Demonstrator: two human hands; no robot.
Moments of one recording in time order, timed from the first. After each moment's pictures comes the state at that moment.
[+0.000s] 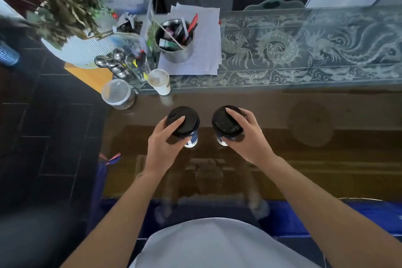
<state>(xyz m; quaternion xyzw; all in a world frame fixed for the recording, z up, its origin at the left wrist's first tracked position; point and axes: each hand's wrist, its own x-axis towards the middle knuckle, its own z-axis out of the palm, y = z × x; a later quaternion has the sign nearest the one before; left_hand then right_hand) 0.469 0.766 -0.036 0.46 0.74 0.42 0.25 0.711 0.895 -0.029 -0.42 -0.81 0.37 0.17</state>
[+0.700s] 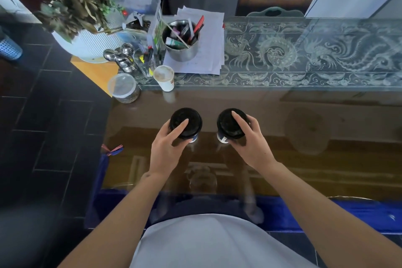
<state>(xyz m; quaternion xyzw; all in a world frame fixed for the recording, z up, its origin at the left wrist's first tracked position) 0.490 0.737 -0.033 0.49 0.77 0.38 0.18 0.727 0.868 -0.037 -0.43 -0.83 0.33 0.15</state>
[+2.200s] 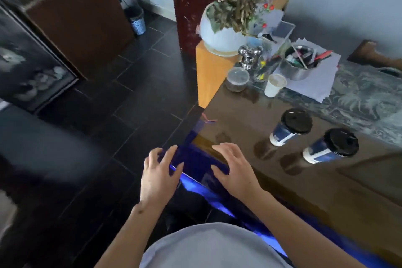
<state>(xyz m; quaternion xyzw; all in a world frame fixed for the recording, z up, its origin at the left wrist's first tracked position) 0.436 0.425 -0.010 0.23 0.94 0.23 0.06 0.562 0.626 -0.007 -0.18 -0.92 0.35 0.07</state>
